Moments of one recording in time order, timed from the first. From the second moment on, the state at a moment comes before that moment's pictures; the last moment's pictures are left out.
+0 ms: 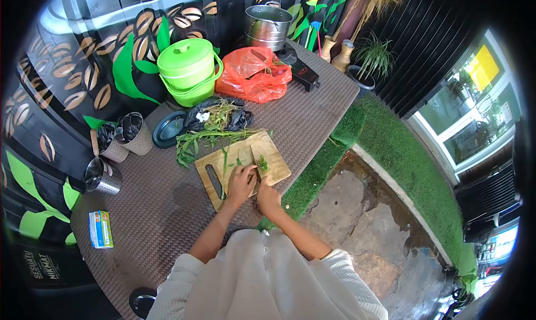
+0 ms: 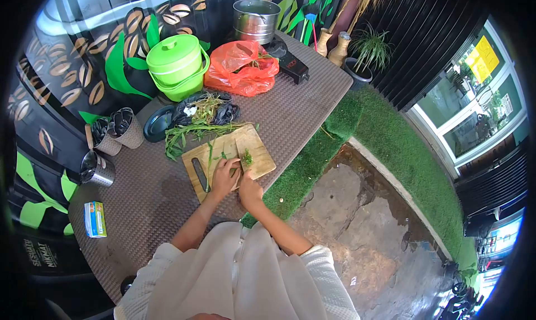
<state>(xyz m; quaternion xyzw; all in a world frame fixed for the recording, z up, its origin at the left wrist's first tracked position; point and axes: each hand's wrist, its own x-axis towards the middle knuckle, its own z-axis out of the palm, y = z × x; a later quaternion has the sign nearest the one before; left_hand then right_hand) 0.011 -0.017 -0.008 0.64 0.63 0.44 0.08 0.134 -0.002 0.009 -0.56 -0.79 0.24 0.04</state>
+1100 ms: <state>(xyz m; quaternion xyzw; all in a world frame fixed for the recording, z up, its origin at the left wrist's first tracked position) 0.010 -0.017 -0.011 0.67 0.64 0.39 0.02 0.128 -0.001 0.009 -0.55 -0.79 0.25 0.04</state>
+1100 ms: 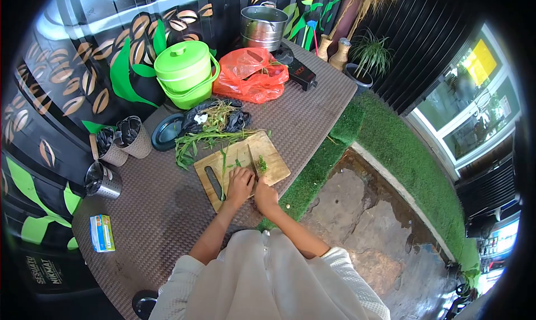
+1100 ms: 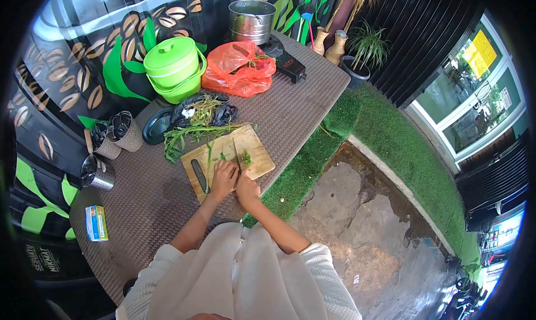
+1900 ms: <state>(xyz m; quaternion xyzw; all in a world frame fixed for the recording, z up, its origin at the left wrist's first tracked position) 0.007 -0.016 -0.006 0.62 0.64 0.43 0.13 0.122 0.003 0.010 -0.57 -0.79 0.22 0.03</state>
